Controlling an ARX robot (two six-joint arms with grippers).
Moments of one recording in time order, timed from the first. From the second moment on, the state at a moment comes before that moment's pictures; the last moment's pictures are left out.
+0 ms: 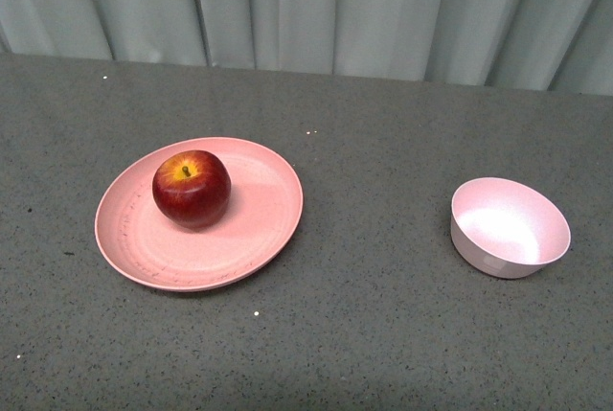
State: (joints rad) left arm 0.00 0.00 0.02 0.00 0.00 0.00; right arm 0.00 0.00 0.01 0.00 0.00 -0.01
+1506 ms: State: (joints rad) left arm 0.00 0.00 0.02 0.00 0.00 0.00; right arm 0.09 0.82 0.15 0.42 0.02 -0.06
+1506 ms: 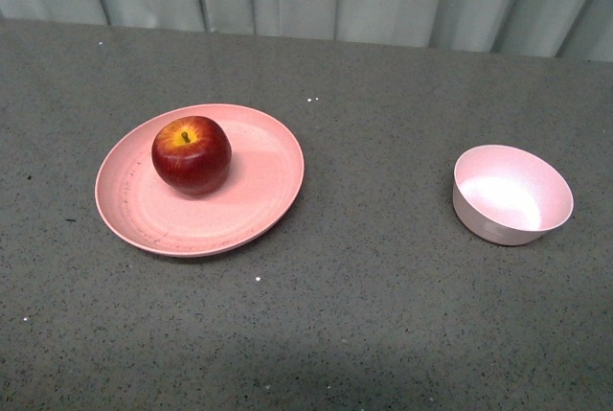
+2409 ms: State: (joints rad) left arm 0.00 0.00 0.02 0.00 0.00 0.00; right arm 0.23 2.05 0.94 0.07 -0.02 -0.29
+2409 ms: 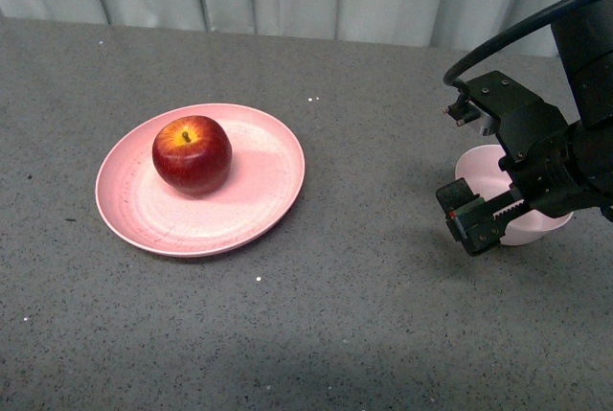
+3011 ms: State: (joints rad) left arm 0.00 0.00 0.02 0.00 0.00 0.00; right arm 0.23 2.07 0.98 0.03 -0.02 -0.28
